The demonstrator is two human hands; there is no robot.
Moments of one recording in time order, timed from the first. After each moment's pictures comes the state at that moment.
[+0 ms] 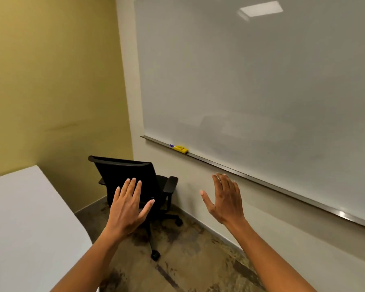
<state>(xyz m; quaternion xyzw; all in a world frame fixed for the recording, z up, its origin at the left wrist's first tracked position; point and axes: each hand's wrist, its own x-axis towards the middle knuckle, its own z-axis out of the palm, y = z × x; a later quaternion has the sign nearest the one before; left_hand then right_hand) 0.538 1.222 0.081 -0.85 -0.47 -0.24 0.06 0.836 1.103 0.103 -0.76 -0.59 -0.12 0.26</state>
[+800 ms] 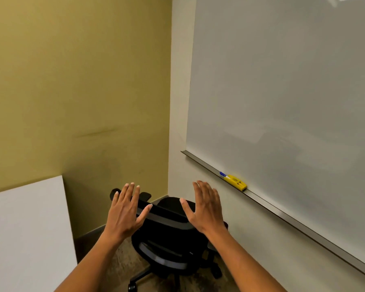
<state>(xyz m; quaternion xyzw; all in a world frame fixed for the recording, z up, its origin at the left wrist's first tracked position) 0.478 1.654 0.062 -0.78 -0.60 -0.20 0.07 0.741 1.619 0.093 -0.66 -0.71 -0.03 0.23</state>
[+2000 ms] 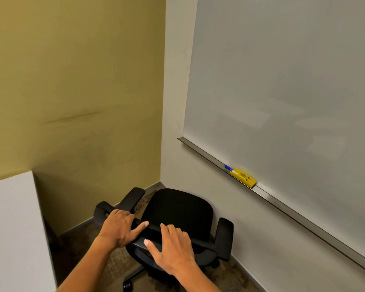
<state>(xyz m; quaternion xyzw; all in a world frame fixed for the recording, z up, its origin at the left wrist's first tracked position) 0.438 1.858 -0.041 -0.85 -0.52 -0.07 0.03 0.635 1.754 -0.008 -0.68 -0.73 0.11 0.03</state>
